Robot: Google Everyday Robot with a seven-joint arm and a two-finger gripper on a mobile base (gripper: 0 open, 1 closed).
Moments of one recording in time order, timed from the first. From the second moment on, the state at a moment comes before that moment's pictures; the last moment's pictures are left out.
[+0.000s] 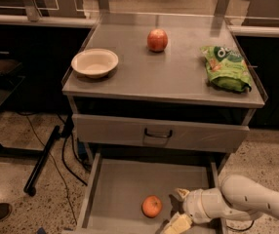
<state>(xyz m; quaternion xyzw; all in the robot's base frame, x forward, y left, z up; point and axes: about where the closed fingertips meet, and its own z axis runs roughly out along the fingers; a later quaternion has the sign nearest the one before) 0.392 -0.111 0.463 -0.45 0.80 0.32 0.24</state>
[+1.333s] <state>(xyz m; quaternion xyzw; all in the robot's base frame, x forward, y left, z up) 0.442 -0.071 0.426 -0.47 0.77 0.31 0.29</state>
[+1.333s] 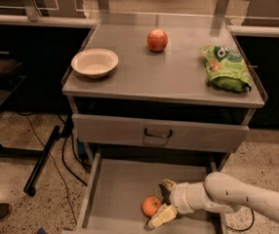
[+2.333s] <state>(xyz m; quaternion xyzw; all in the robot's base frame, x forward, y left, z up) 0.450 -0.068 0.399 -0.47 0.77 0.31 0.29</state>
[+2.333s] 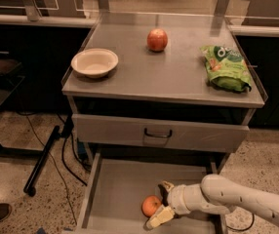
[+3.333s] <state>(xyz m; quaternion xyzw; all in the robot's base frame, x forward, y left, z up) 0.436 -0.049 0.356 -0.46 0.77 0.35 0.27</state>
